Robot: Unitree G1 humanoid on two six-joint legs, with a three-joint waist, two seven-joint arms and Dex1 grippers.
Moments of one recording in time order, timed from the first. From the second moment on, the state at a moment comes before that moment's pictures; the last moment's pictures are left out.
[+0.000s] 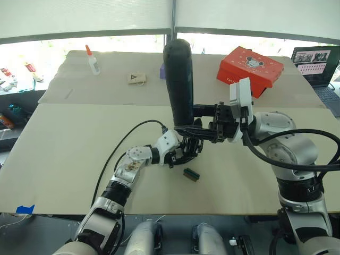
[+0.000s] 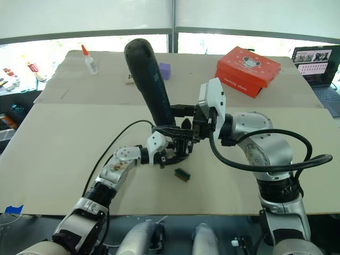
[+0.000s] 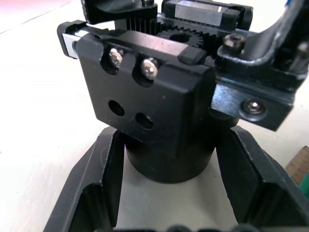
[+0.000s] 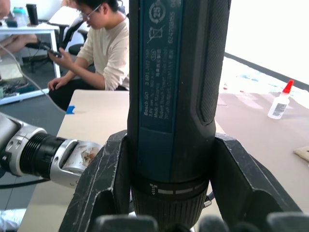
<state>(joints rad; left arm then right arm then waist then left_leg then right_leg) -0.56 0.20 -0.26 0.39 -0.08 0.07 -0.93 -0.62 -0.54 0.03 -0.33 0.61 0.52 0.99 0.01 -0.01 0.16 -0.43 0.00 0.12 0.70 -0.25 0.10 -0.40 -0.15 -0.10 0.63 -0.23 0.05</state>
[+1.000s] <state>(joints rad) -0.59 0.20 -0.26 0.45 -0.08 0.07 -0.93 -0.51 -0.51 0.02 -0.28 0.61 0.40 0.94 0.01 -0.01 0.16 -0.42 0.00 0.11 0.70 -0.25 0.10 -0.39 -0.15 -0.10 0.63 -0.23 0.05</state>
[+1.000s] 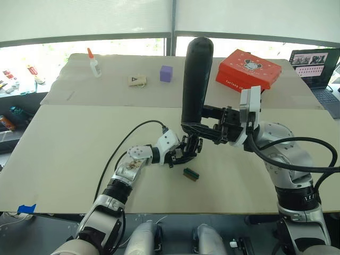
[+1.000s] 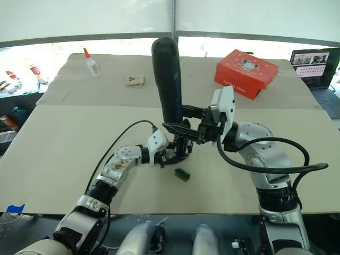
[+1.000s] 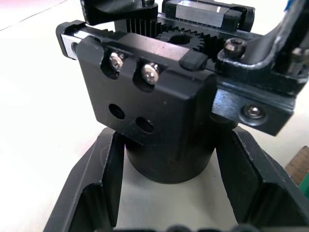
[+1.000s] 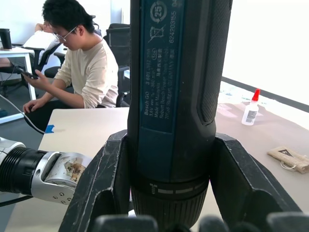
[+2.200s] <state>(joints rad) -0.60 0.19 -0.26 0.45 -0.08 0.06 -0.94 -0.58 -0.55 0.01 -0.31 0.70 0.51 0.91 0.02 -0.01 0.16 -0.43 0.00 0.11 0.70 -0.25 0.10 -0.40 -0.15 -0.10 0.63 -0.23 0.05</state>
